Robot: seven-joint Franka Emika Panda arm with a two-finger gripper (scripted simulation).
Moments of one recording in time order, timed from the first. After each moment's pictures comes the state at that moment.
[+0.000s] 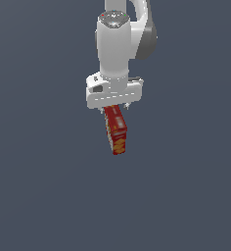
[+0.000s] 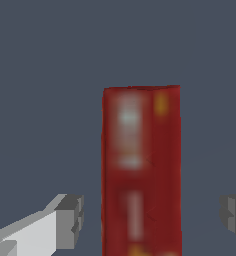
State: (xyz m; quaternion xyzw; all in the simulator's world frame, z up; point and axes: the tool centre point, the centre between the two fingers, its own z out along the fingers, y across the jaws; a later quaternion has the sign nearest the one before) arm -0.065 -0.004 0.248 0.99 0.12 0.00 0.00
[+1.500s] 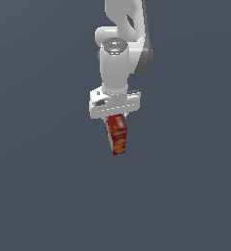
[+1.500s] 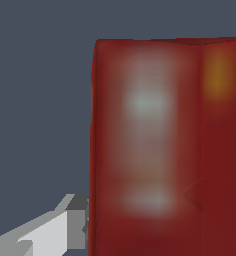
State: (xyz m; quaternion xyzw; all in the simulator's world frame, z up) arm -0.066 -0.002 0.193 0.99 0.13 0.00 0.00
